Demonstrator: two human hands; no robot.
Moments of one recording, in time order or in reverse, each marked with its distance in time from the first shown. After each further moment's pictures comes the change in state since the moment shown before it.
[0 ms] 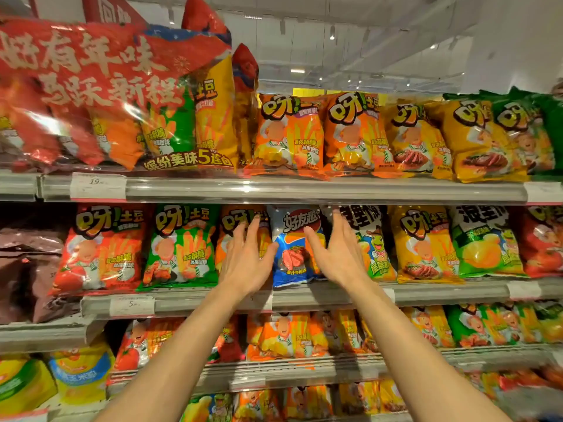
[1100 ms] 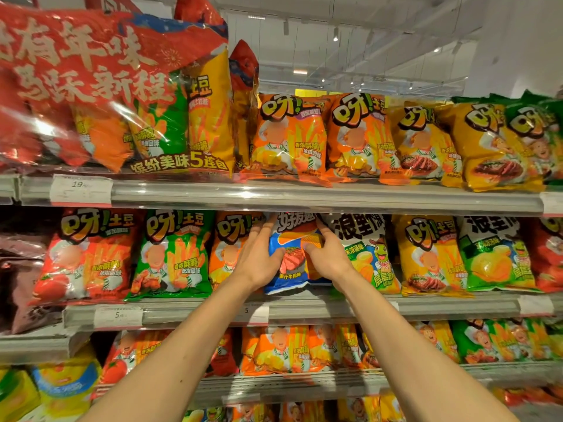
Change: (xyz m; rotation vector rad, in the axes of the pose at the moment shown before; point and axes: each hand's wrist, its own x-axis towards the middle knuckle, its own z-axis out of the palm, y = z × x) left_hand 0.047 0.004 0.027 -0.165 -0.115 0.046; right_hand 0.054 0.018 0.039 0.483 -0.206 0.184
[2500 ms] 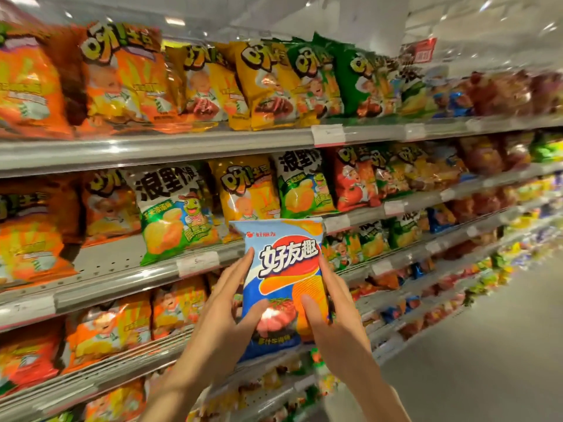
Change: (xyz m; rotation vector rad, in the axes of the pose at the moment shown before) left_hand -0.179 0.184 0.205 -0.570 -0.294 0.167; right_hand -0.264 0.166 -0.251 -0.010 0.349 -0.036
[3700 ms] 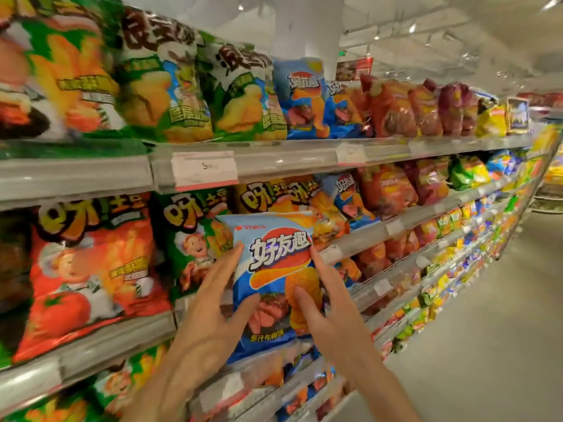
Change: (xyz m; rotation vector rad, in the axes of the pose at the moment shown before) left_hand 0.380 0.009 0.470 -0.028 -0.062 0.077; right_hand 0.348 0.260 -0.412 -0.121 0.038 -0.105
